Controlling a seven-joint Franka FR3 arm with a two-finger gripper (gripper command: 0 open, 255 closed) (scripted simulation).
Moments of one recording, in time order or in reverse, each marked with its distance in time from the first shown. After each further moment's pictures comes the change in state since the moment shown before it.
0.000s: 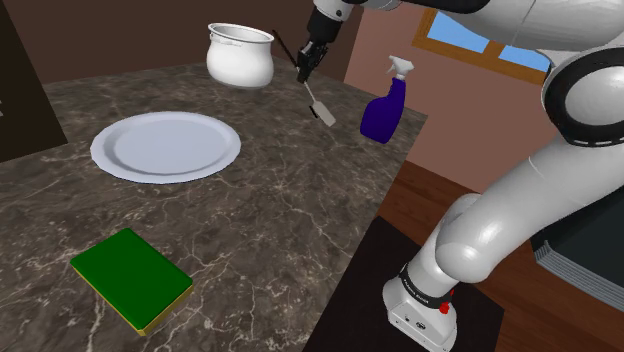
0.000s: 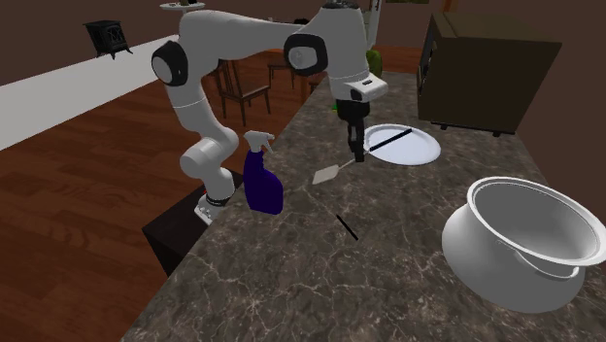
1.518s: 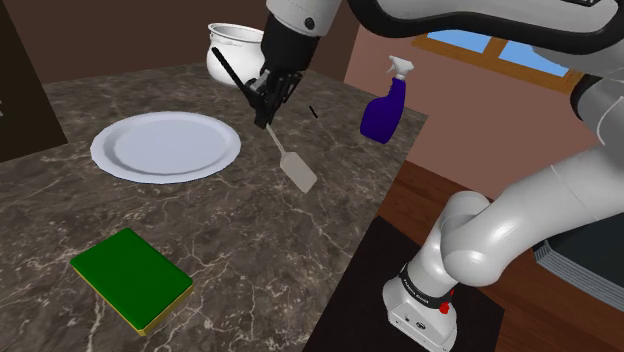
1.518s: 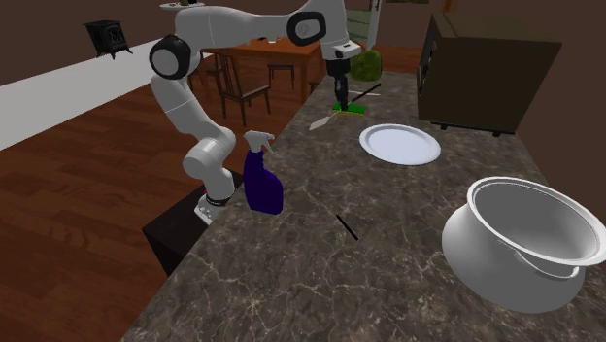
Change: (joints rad) arm 0.168 -0.193 0.387 -0.146 0.017 -0.044 0.542
